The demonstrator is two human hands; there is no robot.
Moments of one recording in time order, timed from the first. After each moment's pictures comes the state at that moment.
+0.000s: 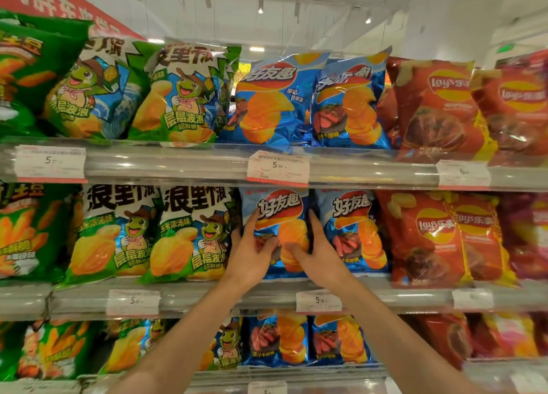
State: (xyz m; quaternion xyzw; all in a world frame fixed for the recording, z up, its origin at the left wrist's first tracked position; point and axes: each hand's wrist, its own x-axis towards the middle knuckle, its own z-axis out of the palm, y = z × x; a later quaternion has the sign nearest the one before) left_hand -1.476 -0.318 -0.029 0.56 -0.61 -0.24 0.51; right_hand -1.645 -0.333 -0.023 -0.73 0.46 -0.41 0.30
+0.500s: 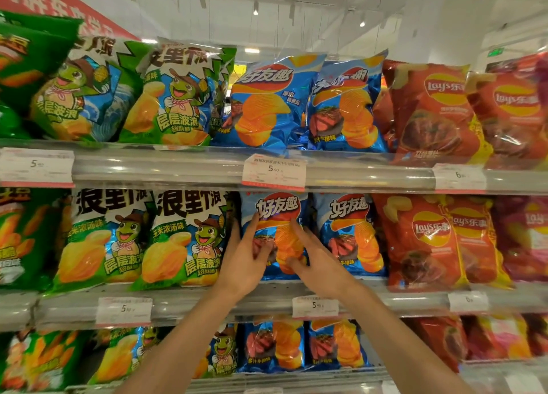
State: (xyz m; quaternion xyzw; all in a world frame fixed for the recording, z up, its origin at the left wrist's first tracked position) left_hand -1.474 -0.320 -0.032 0.59 -0.66 -0.12 0.44; right_hand -1.657 -0.339 -0.023 -0.81 0.47 -0.30 0.19
